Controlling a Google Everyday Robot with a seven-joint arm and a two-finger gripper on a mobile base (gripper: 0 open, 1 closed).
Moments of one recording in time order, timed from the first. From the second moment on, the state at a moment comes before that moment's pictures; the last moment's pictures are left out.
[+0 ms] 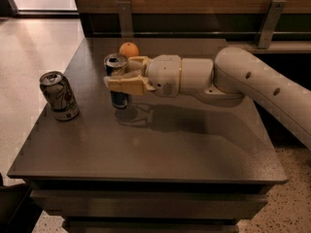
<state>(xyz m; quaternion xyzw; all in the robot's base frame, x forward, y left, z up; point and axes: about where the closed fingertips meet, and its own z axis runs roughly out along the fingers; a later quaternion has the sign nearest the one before) 0.540 0.079 0.934 -0.48 0.54 0.43 0.54</state>
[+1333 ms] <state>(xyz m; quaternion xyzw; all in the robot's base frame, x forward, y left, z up) 0.527 0.117 0.921 -0.50 0.55 0.43 0.52</state>
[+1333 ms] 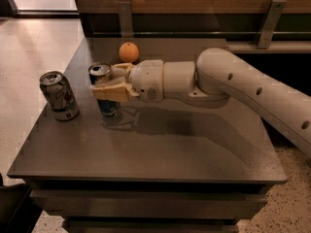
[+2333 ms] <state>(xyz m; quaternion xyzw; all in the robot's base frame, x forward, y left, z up) 0.522 0.150 0.906 -0.51 0.53 0.44 0.51</state>
